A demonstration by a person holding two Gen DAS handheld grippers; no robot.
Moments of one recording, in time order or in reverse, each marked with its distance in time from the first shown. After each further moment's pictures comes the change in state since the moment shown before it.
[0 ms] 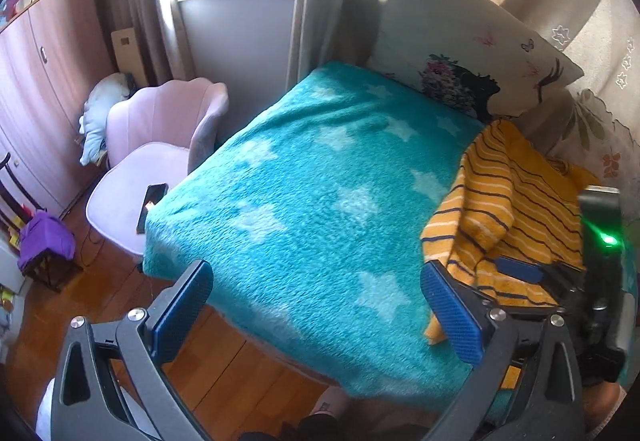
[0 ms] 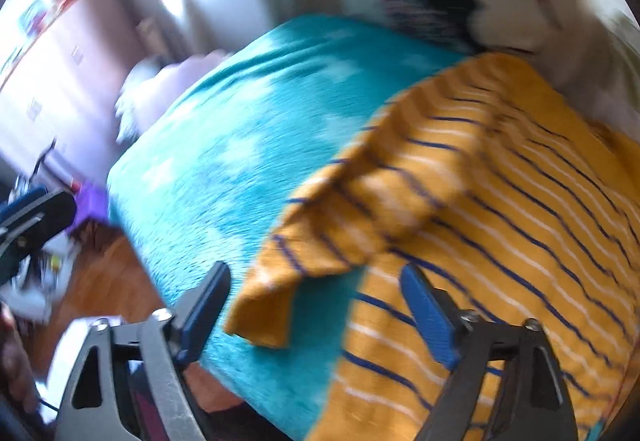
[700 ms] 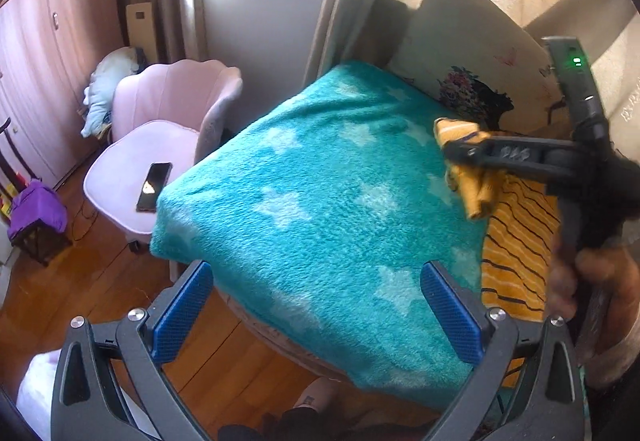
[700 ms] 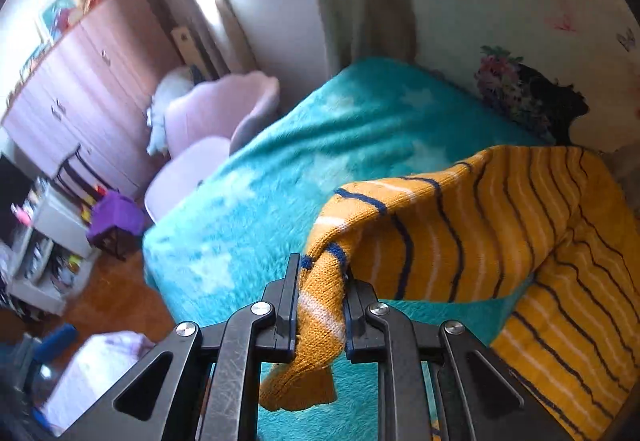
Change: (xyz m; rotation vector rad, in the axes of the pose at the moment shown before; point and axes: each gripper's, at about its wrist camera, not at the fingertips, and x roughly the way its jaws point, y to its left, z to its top) left arm -0.003 0.030 -0.001 -0.080 0.016 -0.041; right arm 0.004 0.012 0.114 0.054 -0.071 0.130
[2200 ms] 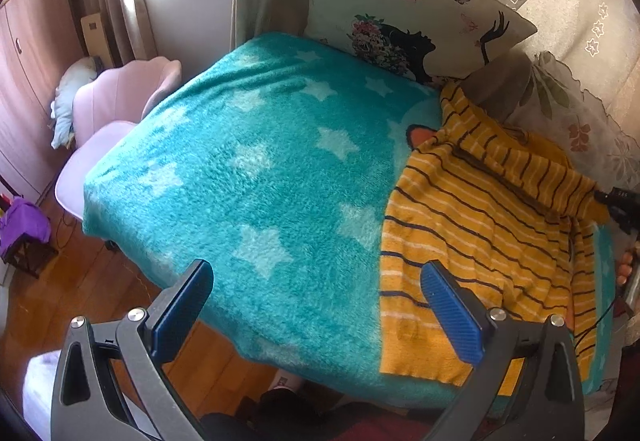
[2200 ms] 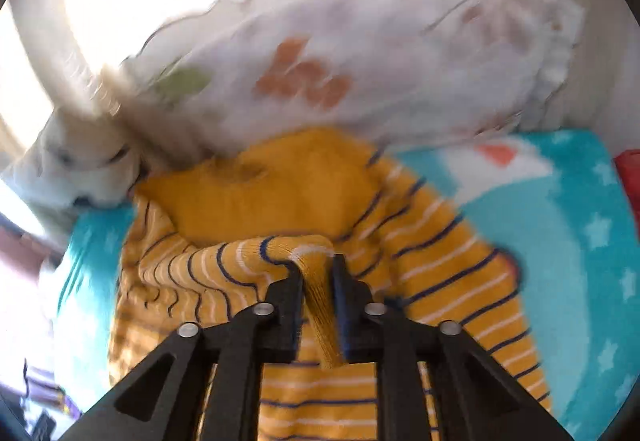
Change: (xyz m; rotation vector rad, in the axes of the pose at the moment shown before) left arm 0.006 -0.135 -0.035 0.087 0.077 -0.042; right arm -0.234 -0.429 -0.146 0.628 -0.167 -0.518
